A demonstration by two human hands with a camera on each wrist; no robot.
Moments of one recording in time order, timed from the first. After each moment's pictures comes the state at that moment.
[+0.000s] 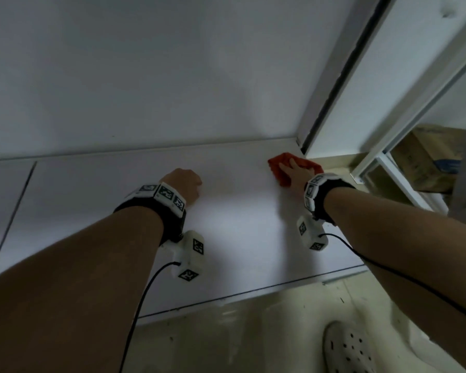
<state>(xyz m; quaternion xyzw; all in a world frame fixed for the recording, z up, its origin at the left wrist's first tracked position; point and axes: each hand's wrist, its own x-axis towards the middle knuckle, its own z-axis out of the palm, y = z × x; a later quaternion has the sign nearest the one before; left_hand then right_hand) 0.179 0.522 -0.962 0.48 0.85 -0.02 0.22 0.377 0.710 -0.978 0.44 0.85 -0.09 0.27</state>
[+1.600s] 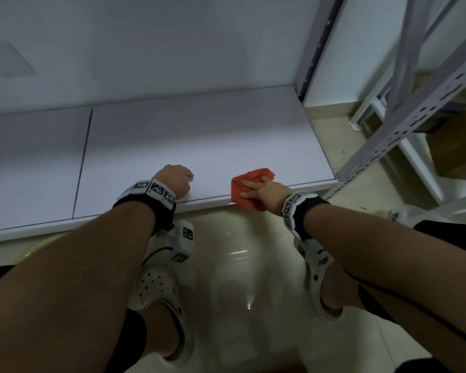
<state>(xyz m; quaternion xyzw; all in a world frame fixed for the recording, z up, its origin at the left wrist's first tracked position) 0.266 0.346 -0.937 0.46 0.85 -0.05 0.25 0.477 0.475 -0.947 0.18 0.93 -0.10 0.30</state>
